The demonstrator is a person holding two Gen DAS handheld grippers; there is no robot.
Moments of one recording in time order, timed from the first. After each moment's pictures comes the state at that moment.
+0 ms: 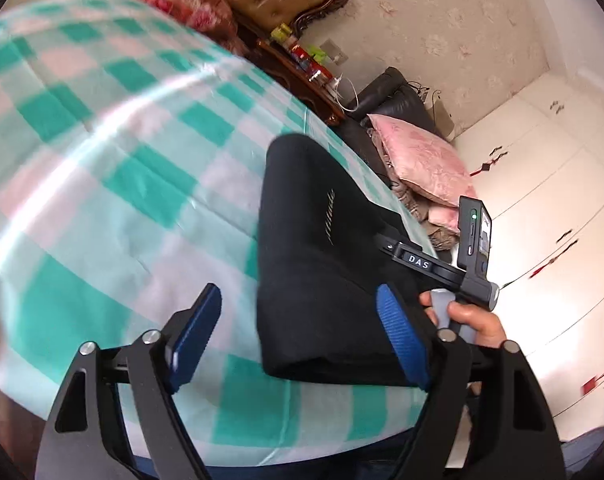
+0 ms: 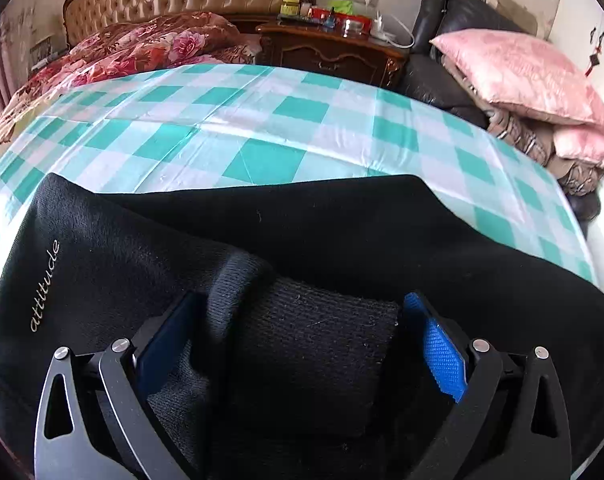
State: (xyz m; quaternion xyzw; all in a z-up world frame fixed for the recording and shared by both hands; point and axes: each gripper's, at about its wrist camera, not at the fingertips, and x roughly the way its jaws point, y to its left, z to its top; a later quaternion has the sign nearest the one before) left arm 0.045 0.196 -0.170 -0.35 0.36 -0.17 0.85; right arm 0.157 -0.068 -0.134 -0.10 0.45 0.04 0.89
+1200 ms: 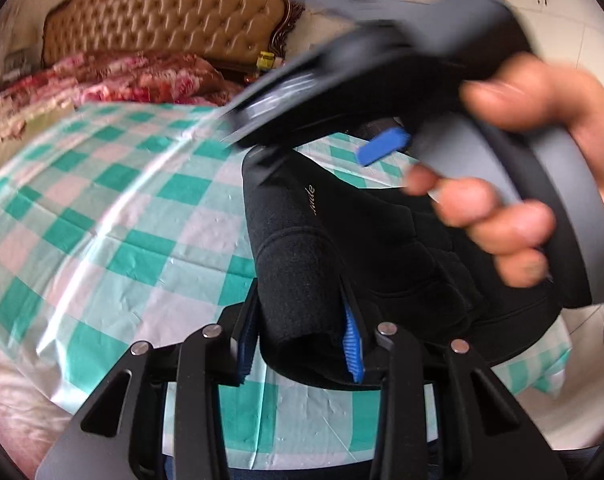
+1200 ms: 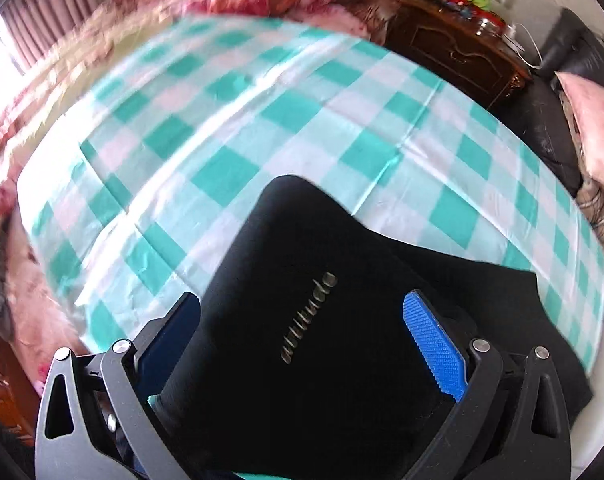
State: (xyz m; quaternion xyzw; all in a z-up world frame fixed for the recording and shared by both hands) left arm 0.042 0.104 -0.106 -0.11 0.35 -0.07 0.93; right arm 0.163 0.103 -0.072 -0.19 0.58 0.19 0.77
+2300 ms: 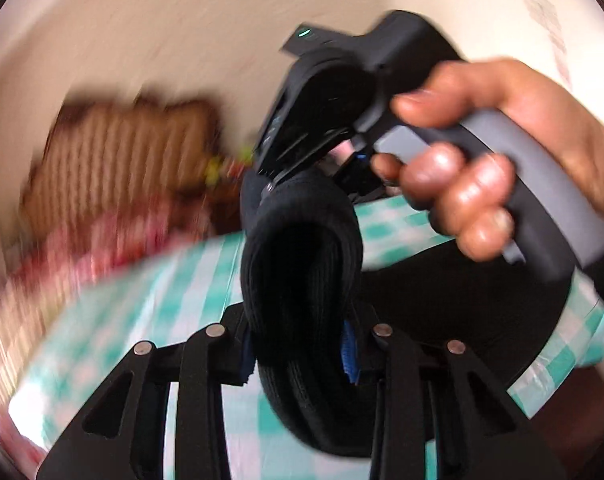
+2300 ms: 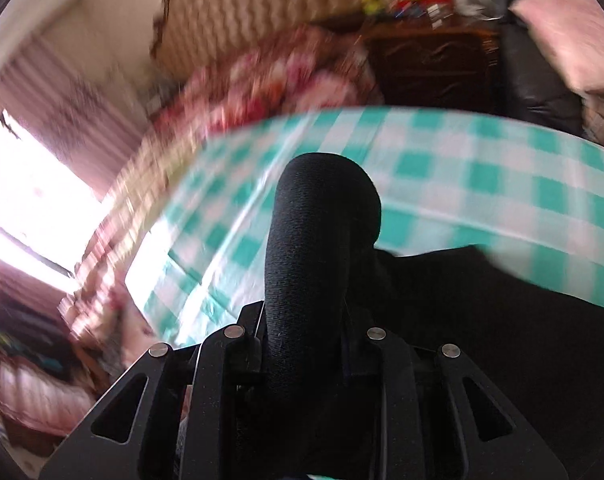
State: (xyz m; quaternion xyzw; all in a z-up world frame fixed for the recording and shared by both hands) left arm 0.029 -0.119 -0.004 0.17 0.19 -0.09 0.96; right arm 0.173 -0.186 0.042 0.14 0.48 0.28 0.82
